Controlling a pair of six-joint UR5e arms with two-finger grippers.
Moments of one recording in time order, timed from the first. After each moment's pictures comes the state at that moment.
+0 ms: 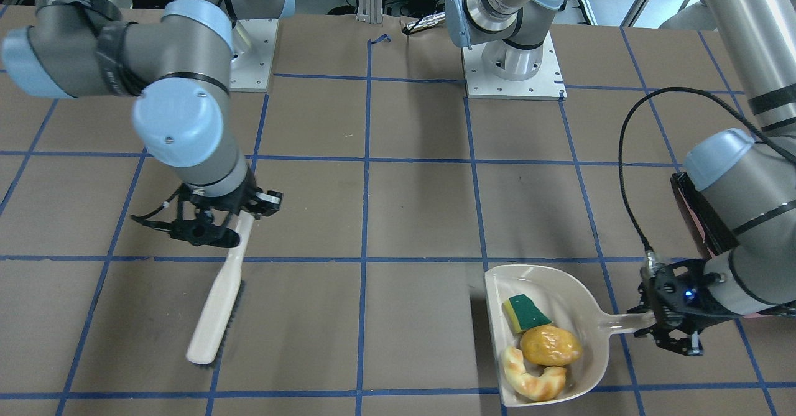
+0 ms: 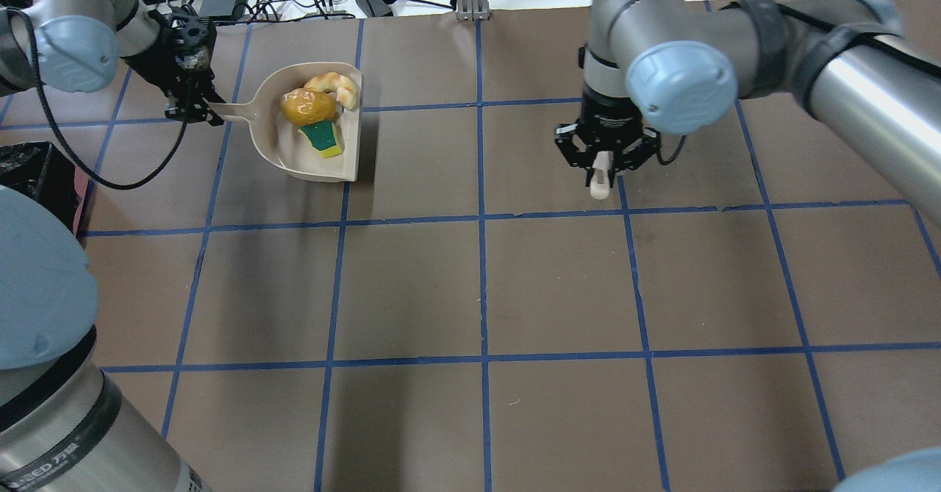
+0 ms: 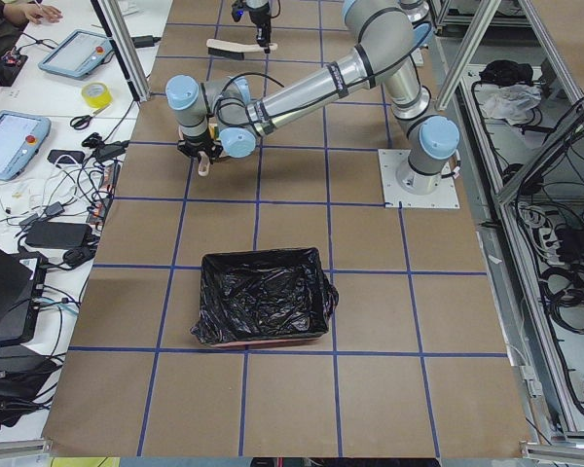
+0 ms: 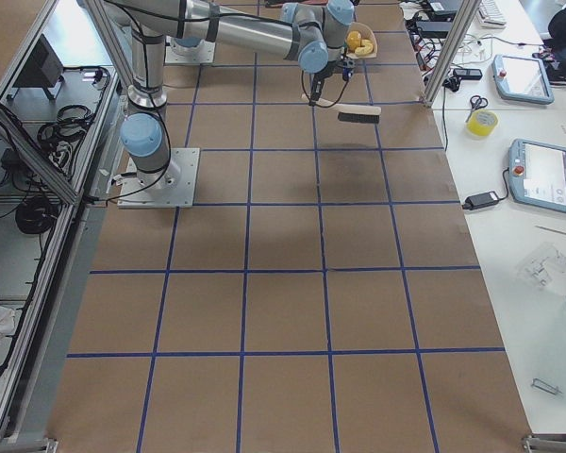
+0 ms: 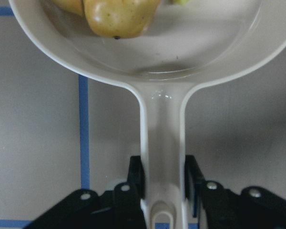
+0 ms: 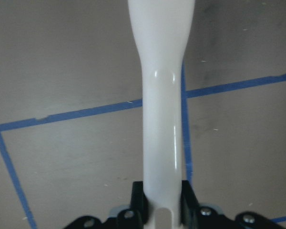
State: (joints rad) left arm -1.20 -2.13 -1.36 -1.25 1.44 1.94; right arm 1.61 -1.29 1.65 -1.74 -1.59 0.19
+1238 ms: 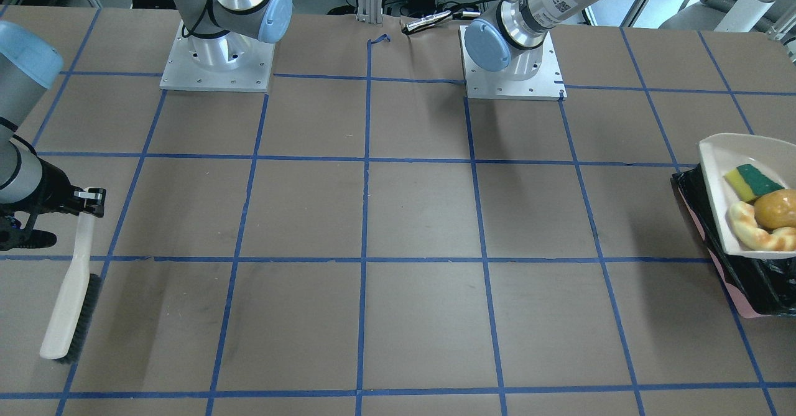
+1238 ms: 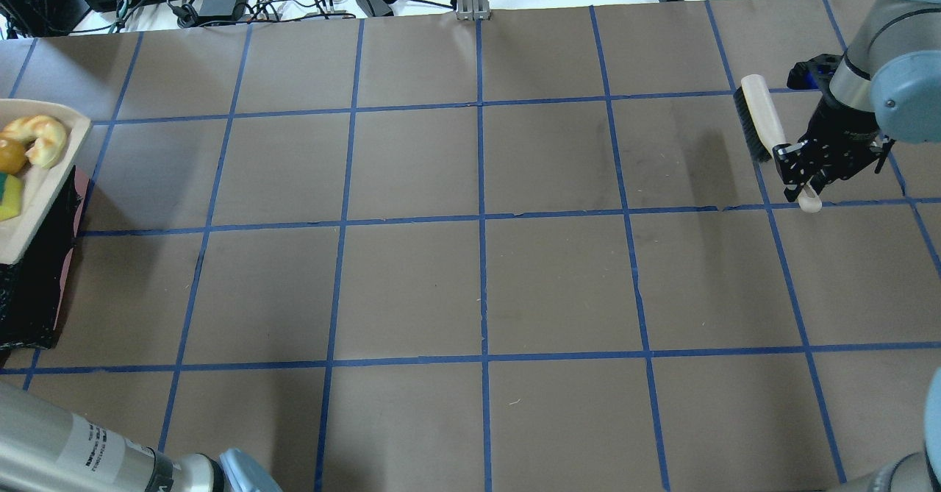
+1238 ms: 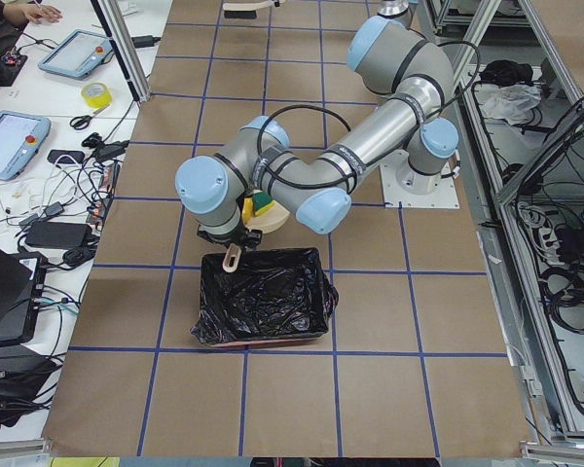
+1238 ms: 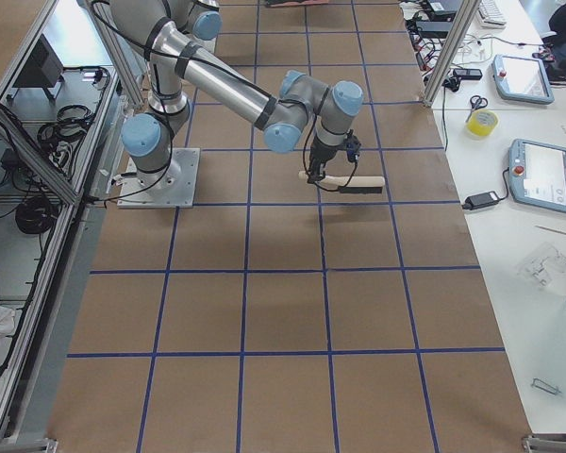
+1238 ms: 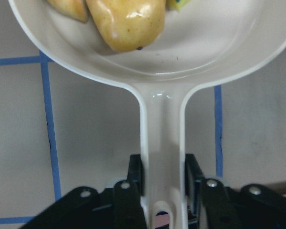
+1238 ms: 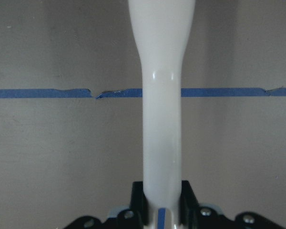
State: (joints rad) left arm -0.69 -2.14 -0.92 -1.75 1.55 2.63; right arm 1.19 -1.30 1.76 -1.85 -1.68 -0.39
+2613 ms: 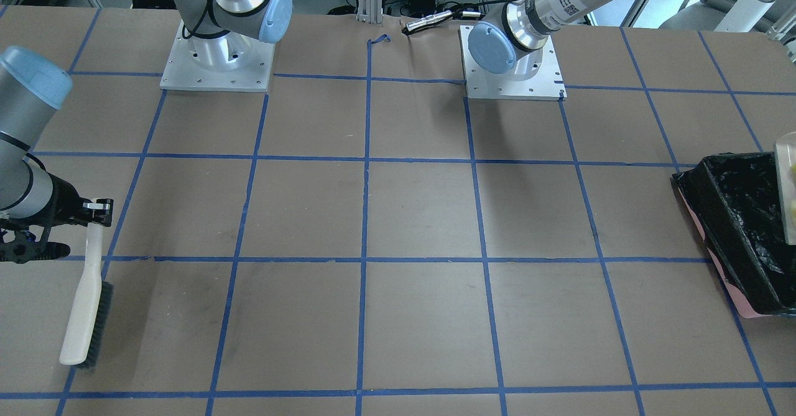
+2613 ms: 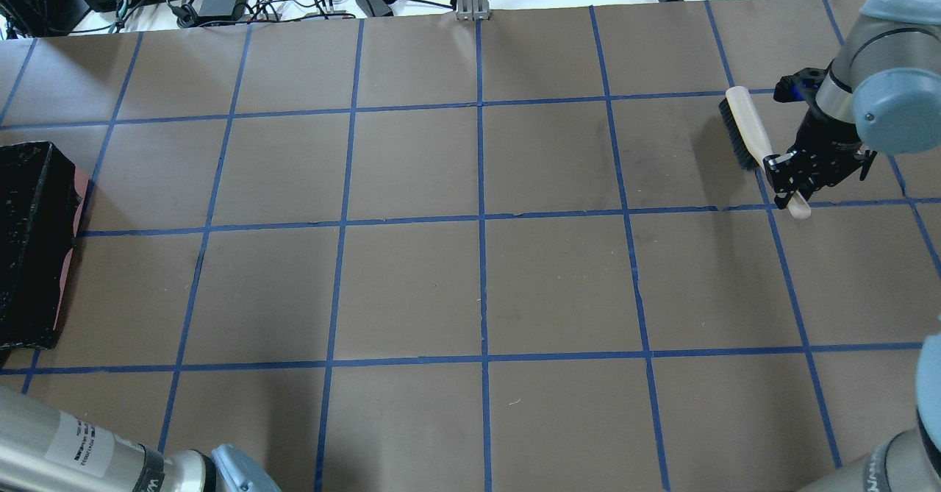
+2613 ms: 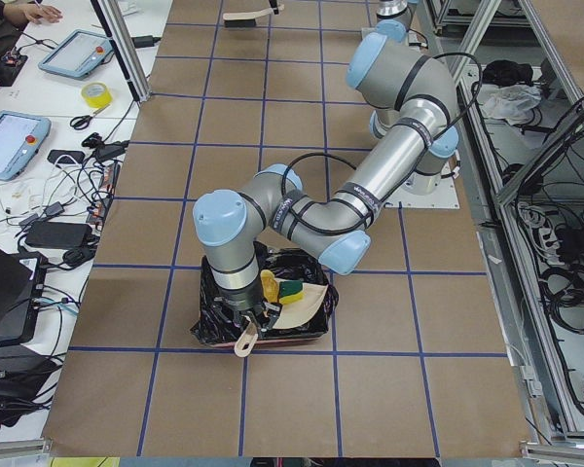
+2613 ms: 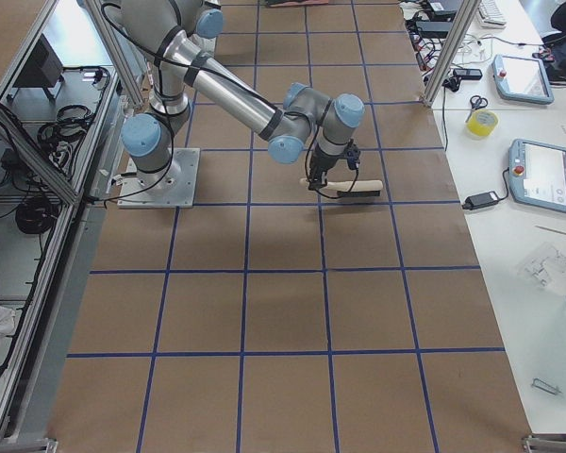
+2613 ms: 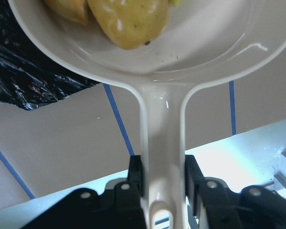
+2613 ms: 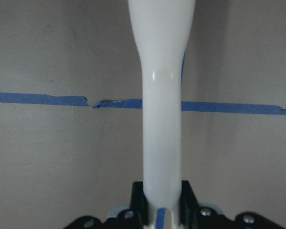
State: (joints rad) left arm -0.67 -2.14 -1.06 -1.24 1.91 2.71; right arm 1.19 -1.25 1.77 -1.90 -1.68 -0.43
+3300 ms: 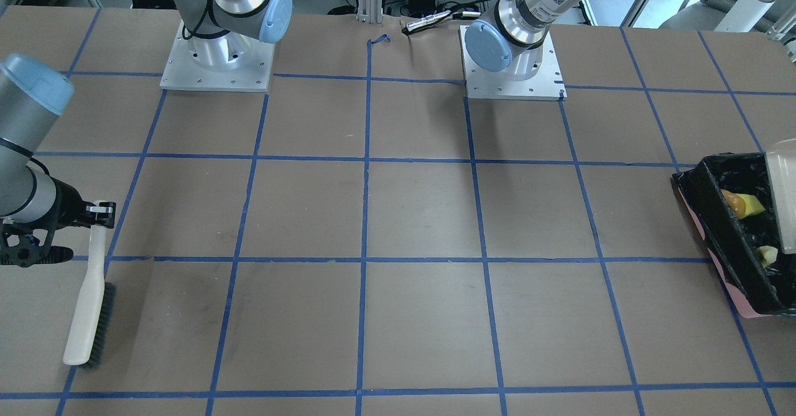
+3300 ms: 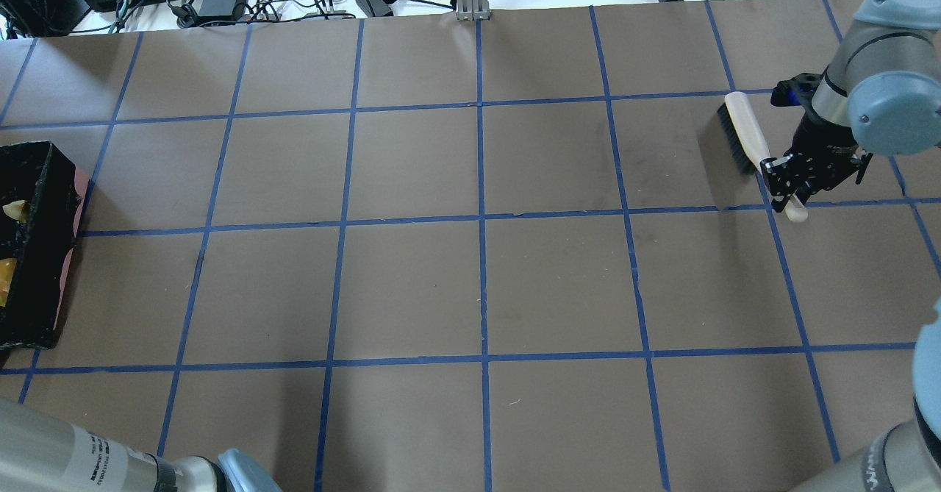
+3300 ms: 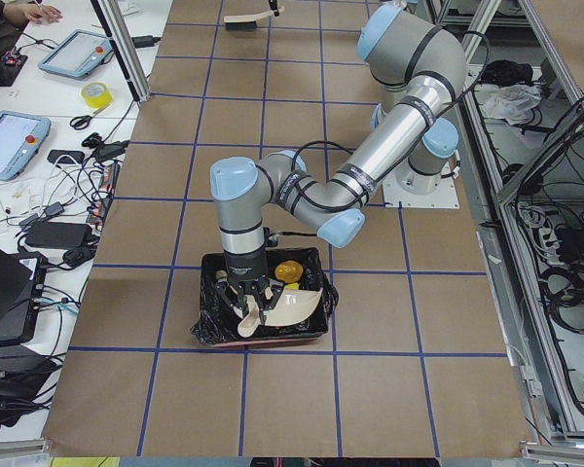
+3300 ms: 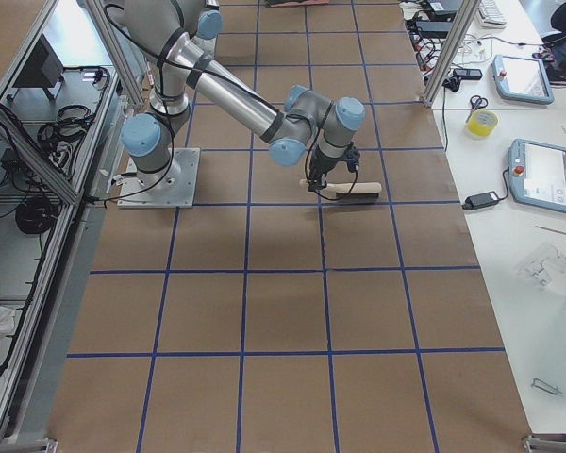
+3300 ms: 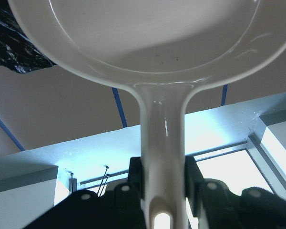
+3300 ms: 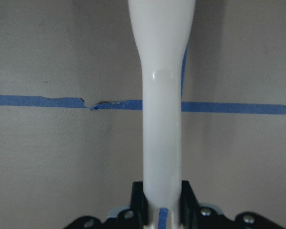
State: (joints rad) left arm -0.71 -2.04 -1.30 -0.97 2.00 2.67; right arm 1.19 -1.23 1.77 -1.90 -1.68 -0.42
